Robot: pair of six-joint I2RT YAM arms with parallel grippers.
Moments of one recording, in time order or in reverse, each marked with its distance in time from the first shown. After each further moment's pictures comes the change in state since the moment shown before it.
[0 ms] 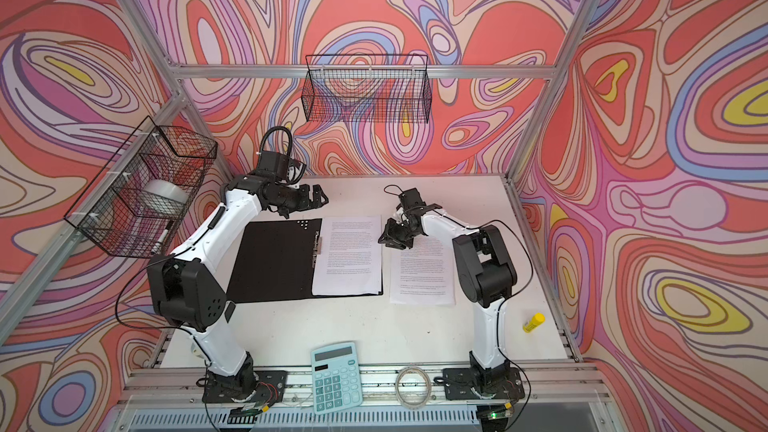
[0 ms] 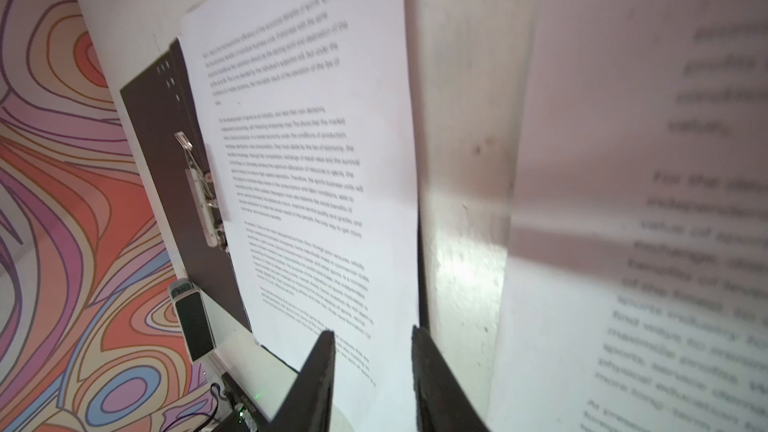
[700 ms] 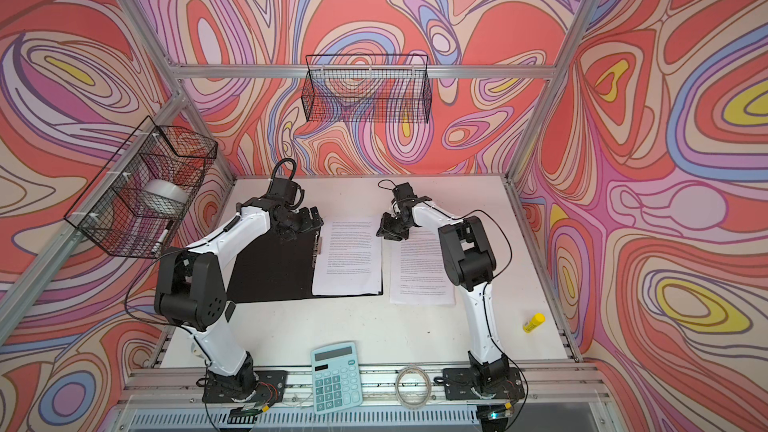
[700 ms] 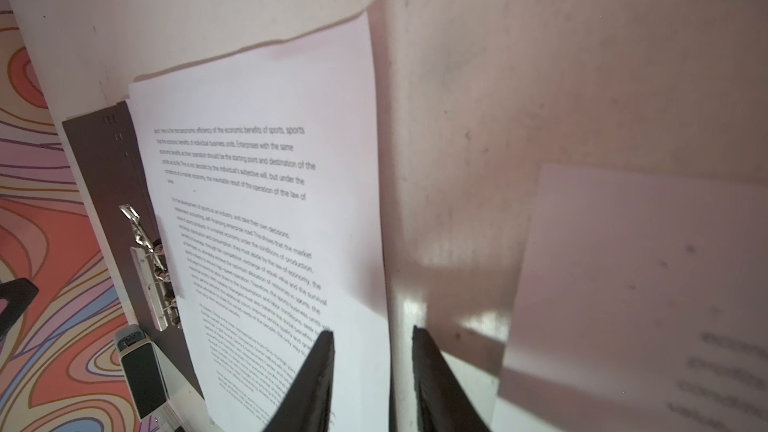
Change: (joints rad) left arm 0.000 0.017 -0.264 0.161 -0.108 -0.224; right arm -0.006 0.212 0.216 -0.062 0.054 -0.079
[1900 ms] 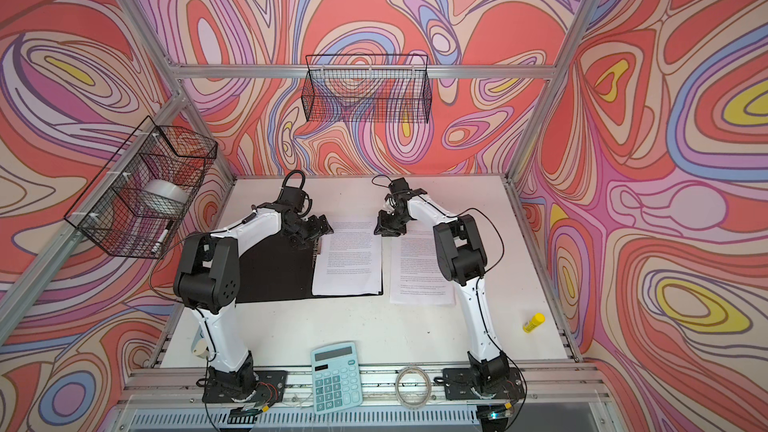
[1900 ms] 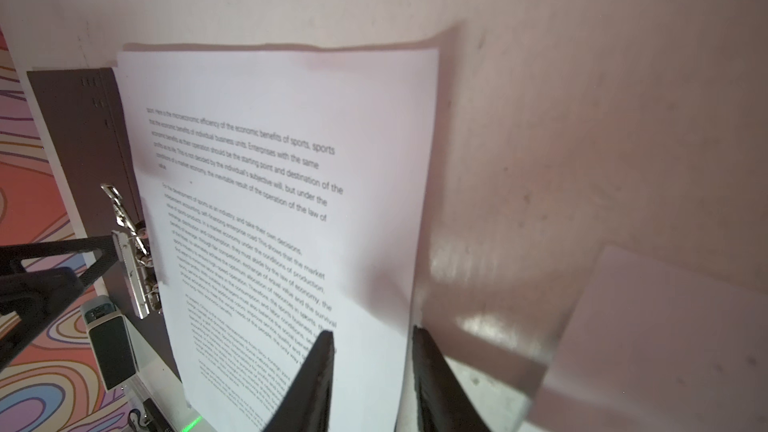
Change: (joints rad) left arm 0.002 0.148 -0.003 0.062 0.160 -0.062; right arm 0.006 0.109 0.214 -0.173 -0.015 -0.145
